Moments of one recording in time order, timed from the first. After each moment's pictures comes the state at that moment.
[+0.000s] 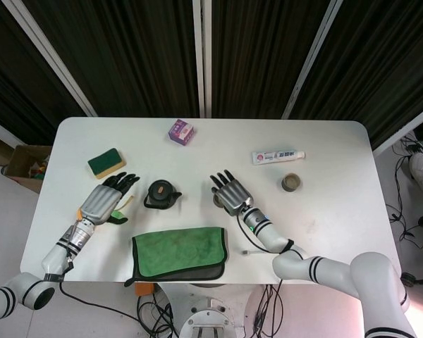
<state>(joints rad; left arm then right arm) -0.55 -1.42 -0.02 -1.32 1.47 1.06 -0.04 0.94 -1.87 0.20 -1.07 -1.12 0.68 -0.52</state>
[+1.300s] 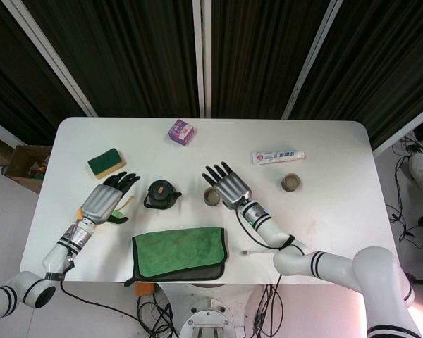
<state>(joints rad) -0.55 -1.43 -0.02 -1.30 1.48 1.06 -0.05 0.97 -1.79 0.20 -1.15 -1.11 0.73 -0.52</state>
